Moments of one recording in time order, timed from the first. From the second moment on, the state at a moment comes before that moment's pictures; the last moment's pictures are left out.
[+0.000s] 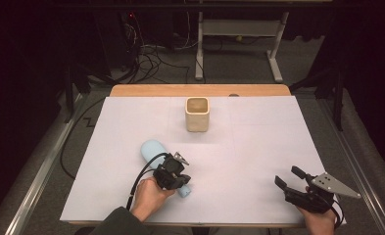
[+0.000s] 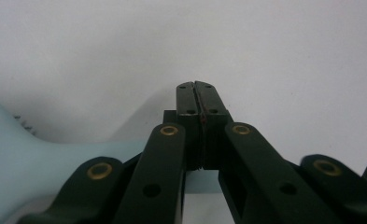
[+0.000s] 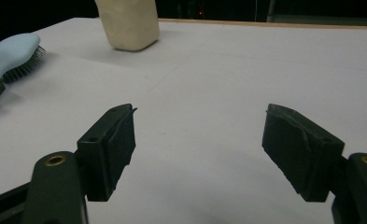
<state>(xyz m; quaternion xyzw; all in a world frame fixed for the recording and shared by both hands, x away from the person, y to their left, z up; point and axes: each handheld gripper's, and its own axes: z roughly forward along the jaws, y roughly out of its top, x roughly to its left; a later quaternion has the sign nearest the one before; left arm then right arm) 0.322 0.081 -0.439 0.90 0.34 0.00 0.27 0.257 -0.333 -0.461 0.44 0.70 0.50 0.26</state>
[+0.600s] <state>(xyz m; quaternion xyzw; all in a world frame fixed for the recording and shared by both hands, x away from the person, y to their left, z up) 0.306 0.096 -0.440 0.90 0.35 0.01 0.26 0.257 -0.333 -0.461 0.44 0.70 0.50 0.26</state>
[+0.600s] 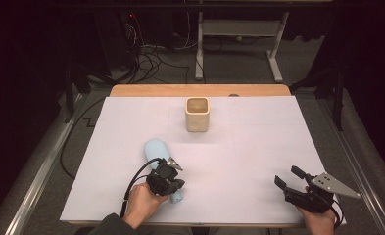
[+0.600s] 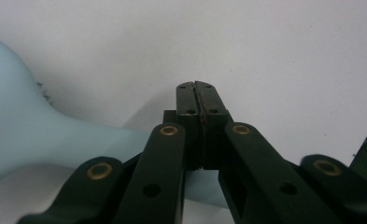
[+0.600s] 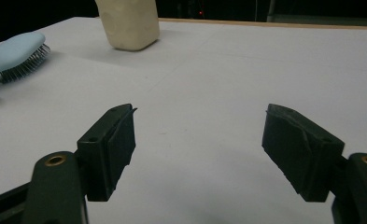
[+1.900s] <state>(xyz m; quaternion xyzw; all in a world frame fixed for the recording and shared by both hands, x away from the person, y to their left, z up) 0.291 0.139 -0.444 0.88 0.40 0.08 0.24 0.268 -0.326 -0.460 0.42 0.70 0.51 0.26</state>
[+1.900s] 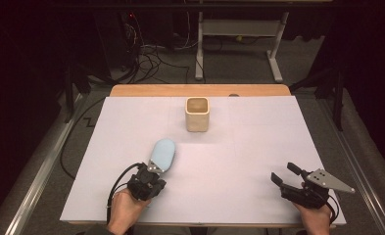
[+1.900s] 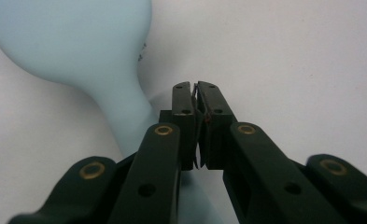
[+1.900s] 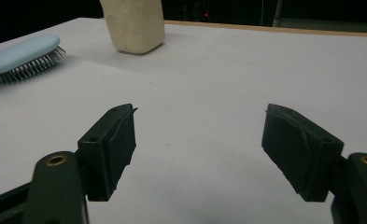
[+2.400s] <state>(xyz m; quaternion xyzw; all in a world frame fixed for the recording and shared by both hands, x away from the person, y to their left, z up) 0.289 0.141 -0.437 0.88 0.40 0.09 0.26 0.267 -0.326 -0.460 0.42 0.70 0.51 0.26</state>
